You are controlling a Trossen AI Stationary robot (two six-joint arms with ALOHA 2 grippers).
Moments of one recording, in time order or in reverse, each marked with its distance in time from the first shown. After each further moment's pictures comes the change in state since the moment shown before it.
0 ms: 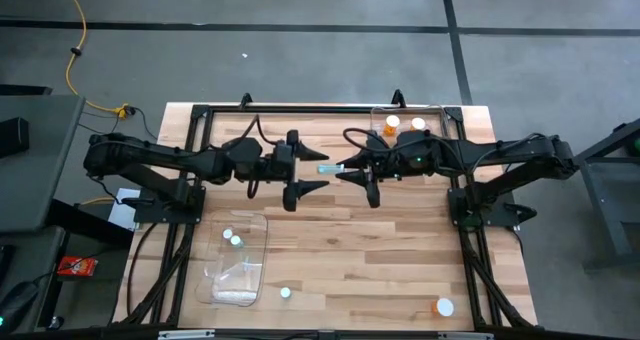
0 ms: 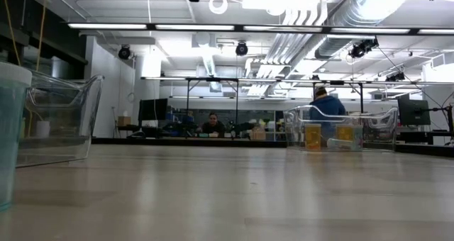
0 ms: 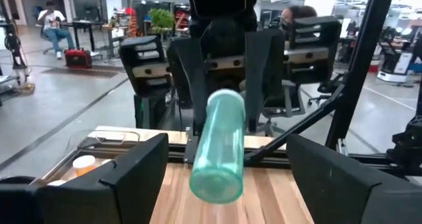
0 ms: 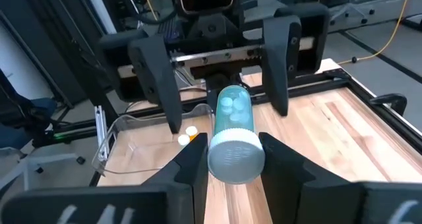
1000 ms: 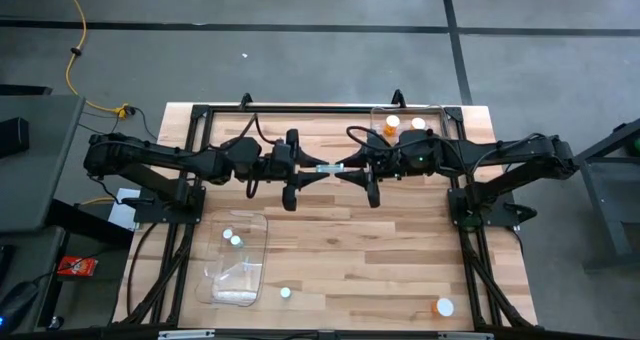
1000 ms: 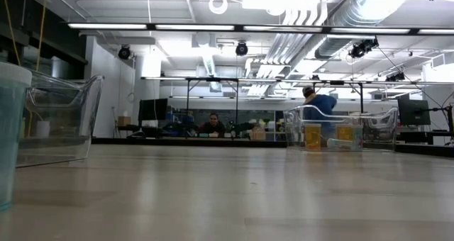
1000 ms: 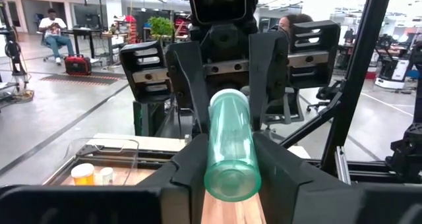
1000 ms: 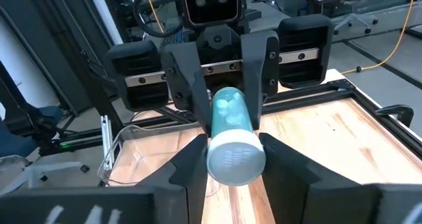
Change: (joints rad) left arm 0.000 0.000 -0.001 0.031 -0.002 0.000; right arm 0.000 0.000 0.000 0.038 -0.004 0.001
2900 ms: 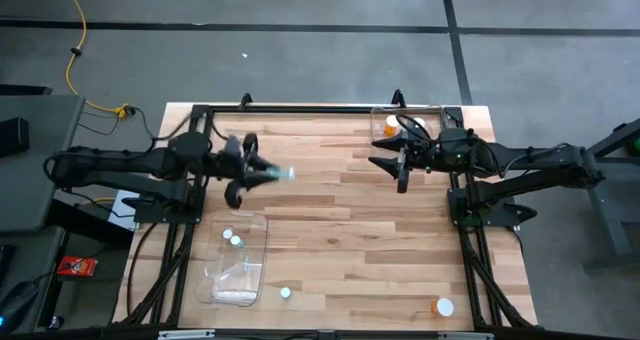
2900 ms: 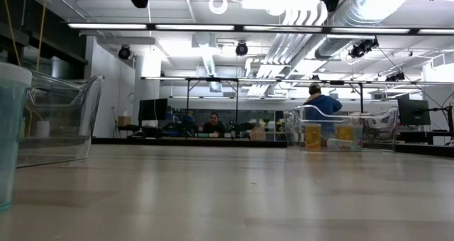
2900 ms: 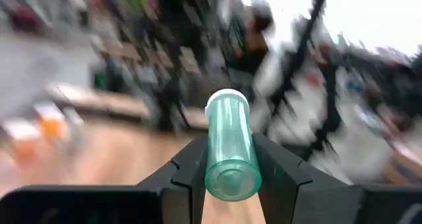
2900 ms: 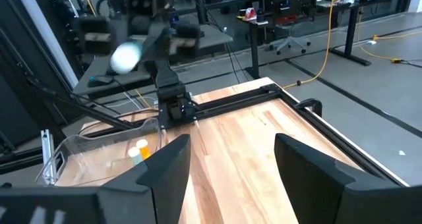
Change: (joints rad) left arm 0.038 -0.500 -0.255 -0.329 0.214 -0.198; right arm -0.083 -0.353 -0.328 0.043 0.129 -0.020
